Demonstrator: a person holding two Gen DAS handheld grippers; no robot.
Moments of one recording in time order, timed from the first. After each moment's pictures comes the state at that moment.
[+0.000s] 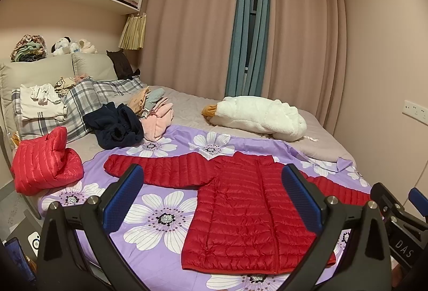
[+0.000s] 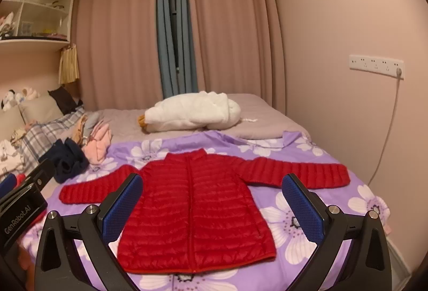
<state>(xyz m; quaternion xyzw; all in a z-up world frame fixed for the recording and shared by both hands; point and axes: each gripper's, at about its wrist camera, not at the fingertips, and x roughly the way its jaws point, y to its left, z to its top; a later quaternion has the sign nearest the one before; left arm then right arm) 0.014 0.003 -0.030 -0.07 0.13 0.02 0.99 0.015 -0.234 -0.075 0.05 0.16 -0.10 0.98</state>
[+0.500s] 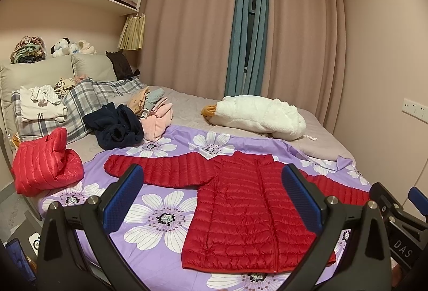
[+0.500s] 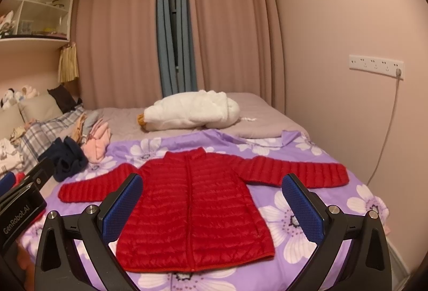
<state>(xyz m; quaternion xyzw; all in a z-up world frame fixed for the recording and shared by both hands) 0.014 0.002 -0.029 -0.06 0.13 0.02 0.99 0.017 -0.234 -0.074 0.05 0.16 -0.10 0.98</state>
